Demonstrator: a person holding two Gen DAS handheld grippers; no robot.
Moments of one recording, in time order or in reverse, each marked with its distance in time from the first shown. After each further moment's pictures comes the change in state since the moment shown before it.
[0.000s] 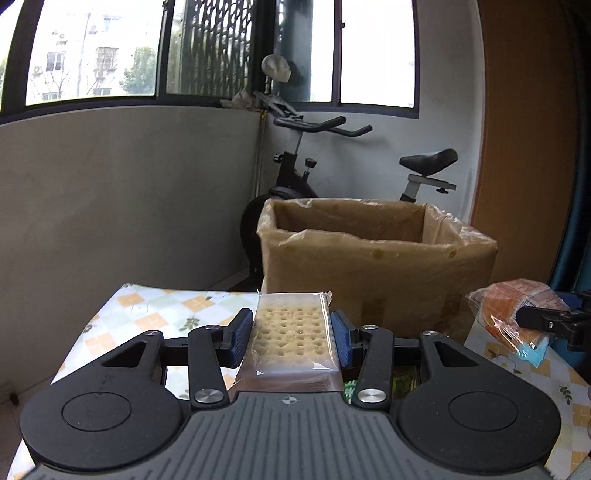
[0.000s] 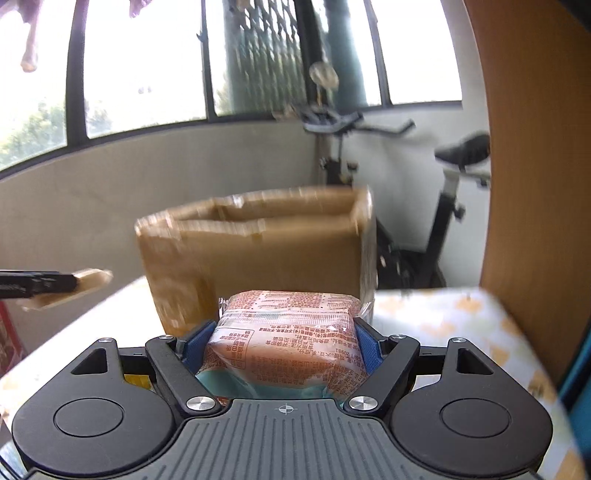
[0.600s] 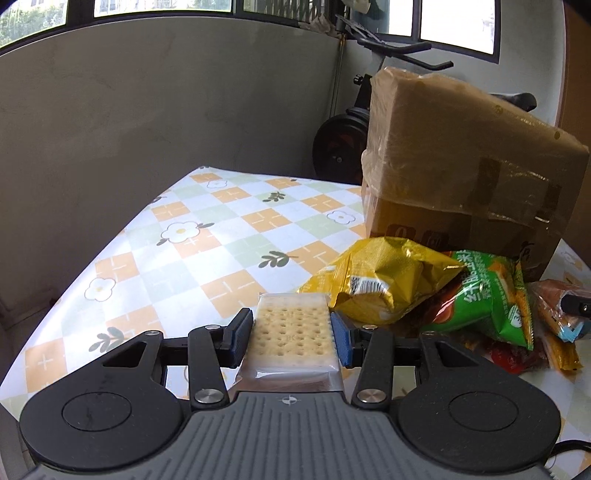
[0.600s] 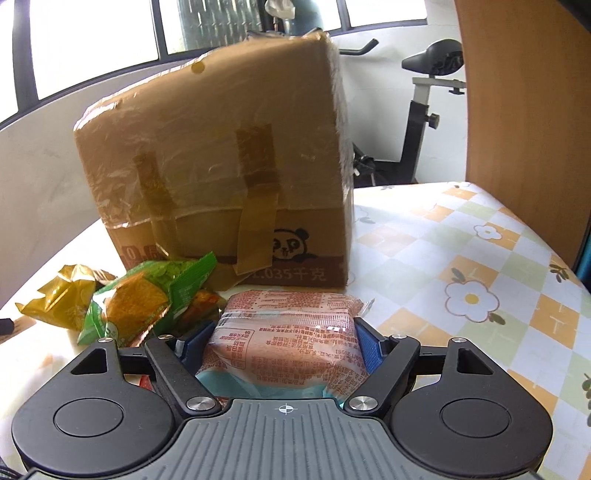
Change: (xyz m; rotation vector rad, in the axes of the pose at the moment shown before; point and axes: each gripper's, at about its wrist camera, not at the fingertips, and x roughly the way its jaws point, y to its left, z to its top) left arm 0.005 0.069 -0.120 -0.130 0.226 0.182; right arm 0.064 -0.007 -0.109 0.136 0.213 -0.110
